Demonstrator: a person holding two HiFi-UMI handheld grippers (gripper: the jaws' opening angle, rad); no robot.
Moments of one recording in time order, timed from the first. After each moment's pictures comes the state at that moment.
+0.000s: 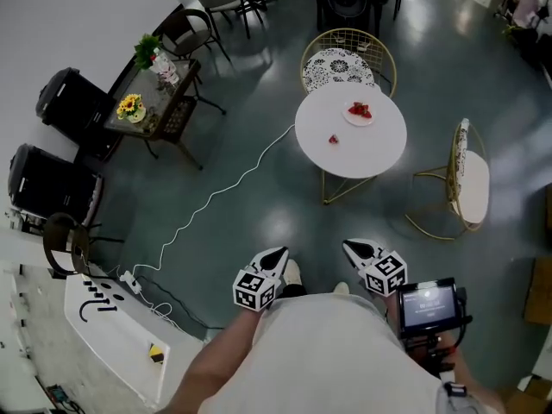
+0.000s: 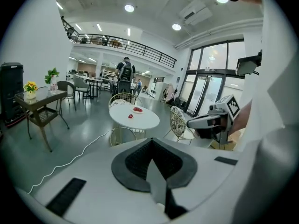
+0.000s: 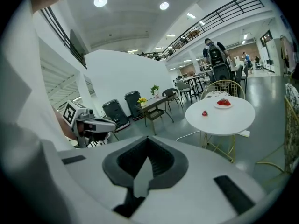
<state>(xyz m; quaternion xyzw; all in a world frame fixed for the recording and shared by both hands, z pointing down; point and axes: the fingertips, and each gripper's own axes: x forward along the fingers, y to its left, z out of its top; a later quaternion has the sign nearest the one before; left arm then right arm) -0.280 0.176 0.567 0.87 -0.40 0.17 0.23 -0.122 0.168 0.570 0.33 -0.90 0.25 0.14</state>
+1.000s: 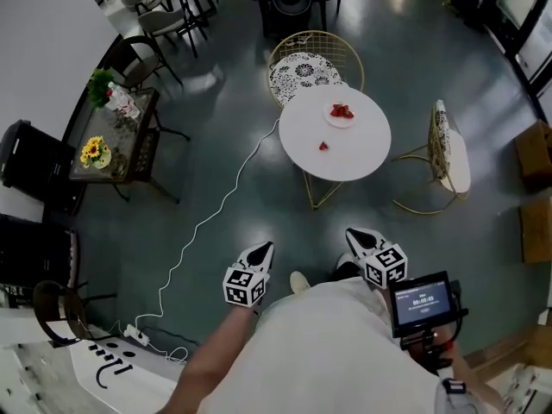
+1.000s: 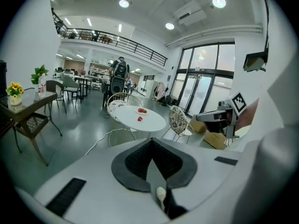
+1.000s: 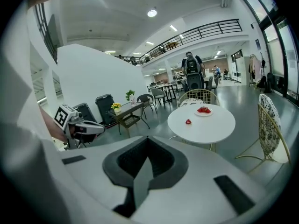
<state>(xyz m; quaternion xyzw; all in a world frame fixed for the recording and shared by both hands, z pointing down) -0.391 0.067 0.583 0.90 -0.32 0.18 0.22 -0.180 0.101 0.560 0.51 -0.81 0.24 0.14</state>
